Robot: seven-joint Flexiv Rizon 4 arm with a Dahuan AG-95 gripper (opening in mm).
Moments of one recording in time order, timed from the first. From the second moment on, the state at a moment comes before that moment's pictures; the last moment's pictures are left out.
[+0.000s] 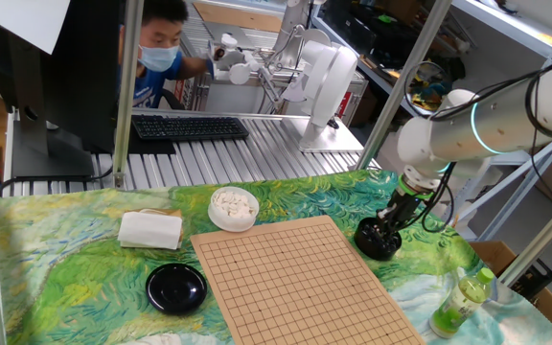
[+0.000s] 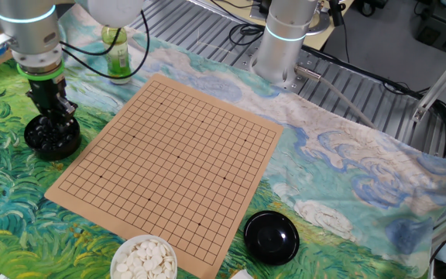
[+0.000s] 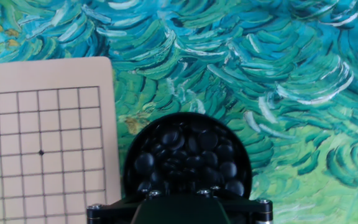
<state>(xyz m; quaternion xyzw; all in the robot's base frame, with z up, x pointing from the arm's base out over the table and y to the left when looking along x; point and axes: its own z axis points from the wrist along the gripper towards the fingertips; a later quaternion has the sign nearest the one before) 0.592 -0.340 0.048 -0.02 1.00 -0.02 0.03</state>
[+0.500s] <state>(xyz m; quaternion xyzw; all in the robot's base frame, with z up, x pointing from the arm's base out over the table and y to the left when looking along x) 0.574 -0.331 0.045 0.00 1.00 -0.02 0.04</state>
